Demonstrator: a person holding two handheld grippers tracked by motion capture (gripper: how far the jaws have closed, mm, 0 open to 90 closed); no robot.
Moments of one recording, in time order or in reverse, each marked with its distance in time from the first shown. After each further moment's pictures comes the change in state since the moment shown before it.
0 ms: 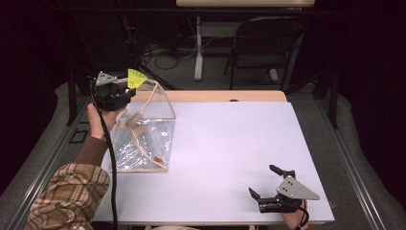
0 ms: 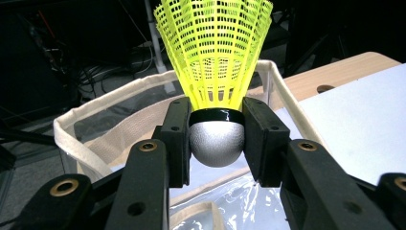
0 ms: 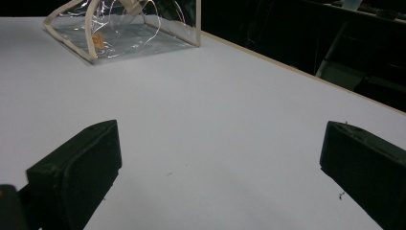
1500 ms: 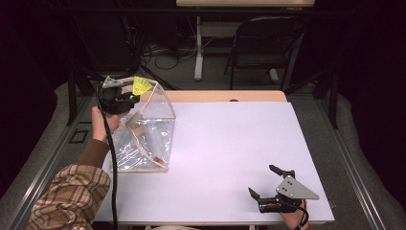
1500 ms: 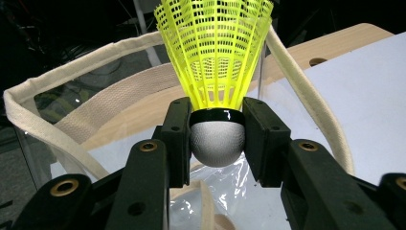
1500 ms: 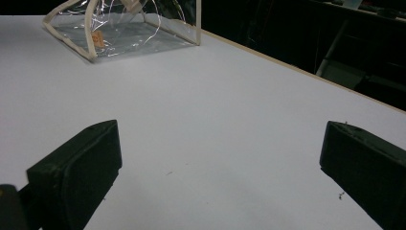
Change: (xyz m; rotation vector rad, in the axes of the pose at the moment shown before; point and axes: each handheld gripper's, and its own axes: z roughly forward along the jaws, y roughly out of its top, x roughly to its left) left arm -0.001 -0.010 0.013 0.093 -0.049 0.008; right arm 0.000 0.000 0.001 0.004 0.002 0.001
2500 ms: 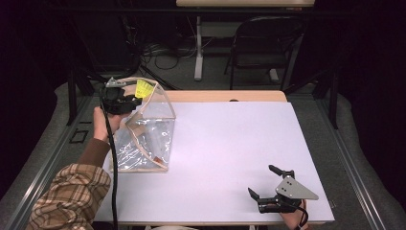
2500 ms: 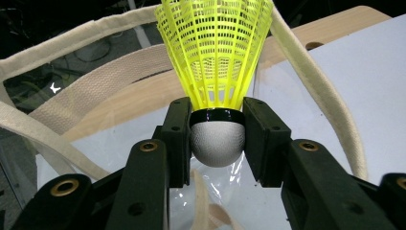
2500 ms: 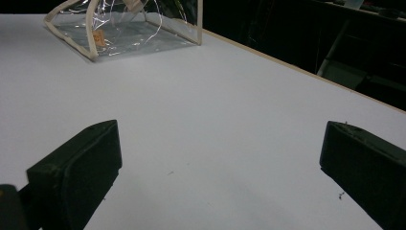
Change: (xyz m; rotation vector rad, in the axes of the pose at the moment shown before) left arm 0.000 -0.001 0.009 0.060 -0.030 -0.003; right arm 0.001 0.000 0.001 0.002 0.004 -0.005
